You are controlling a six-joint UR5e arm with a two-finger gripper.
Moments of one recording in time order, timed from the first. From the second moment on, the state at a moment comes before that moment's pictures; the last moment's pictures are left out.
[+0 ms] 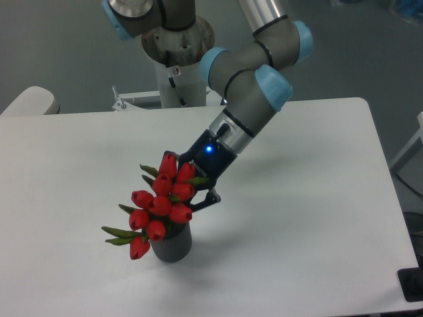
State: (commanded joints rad) arm 2.56 -1.83 -1.80 -0.74 0.51 1.08
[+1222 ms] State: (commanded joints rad) arm 2.58 -1.80 -1.58 -0.74 0.45 0.80
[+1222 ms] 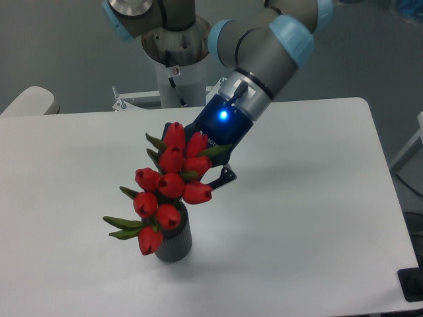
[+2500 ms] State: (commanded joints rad) arm 2.79 -1.97 -1.43 -0.74 0.43 0.87
